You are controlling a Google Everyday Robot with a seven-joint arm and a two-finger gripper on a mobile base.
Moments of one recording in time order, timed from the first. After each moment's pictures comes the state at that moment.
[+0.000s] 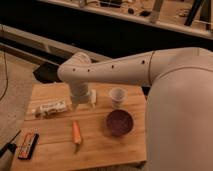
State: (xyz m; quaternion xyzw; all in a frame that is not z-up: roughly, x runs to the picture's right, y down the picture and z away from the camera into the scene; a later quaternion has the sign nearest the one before) arm -0.107 0.103 0.703 -0.26 0.23 0.64 0.68
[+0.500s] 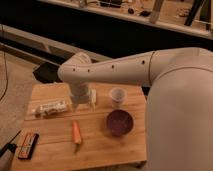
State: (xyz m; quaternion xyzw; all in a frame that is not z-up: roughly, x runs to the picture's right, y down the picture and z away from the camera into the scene) arm -0.095 0.101 0.706 -0.26 0.24 0.65 0.67
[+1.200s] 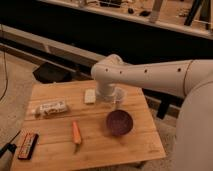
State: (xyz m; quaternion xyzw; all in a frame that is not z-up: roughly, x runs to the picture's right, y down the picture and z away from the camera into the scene) arm 0.011 0.106 0.740 -0.25 0.23 0.71 0.62
